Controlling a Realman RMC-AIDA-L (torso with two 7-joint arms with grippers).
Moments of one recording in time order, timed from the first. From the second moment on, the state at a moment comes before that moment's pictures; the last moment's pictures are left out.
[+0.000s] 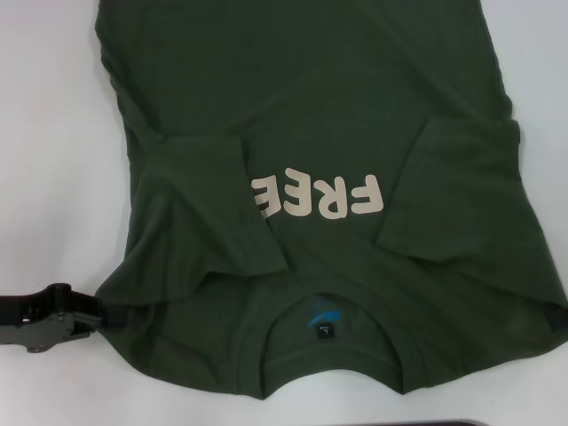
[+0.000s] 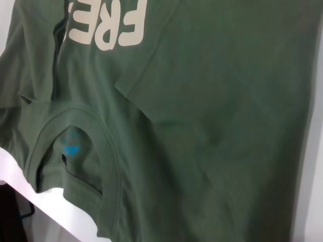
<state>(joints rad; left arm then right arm) -0.37 -2.08 -2.68 -0.75 -0.65 1.78 -2.43 0.48 1.88 -0.50 -0.67 -2.72 -1.84 2.16</state>
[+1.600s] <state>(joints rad) -0.37 -2.08 -2.68 -0.75 -0.65 1.79 -2.43 0.49 1.85 -0.49 -0.66 -2.72 -1.86 2.18</state>
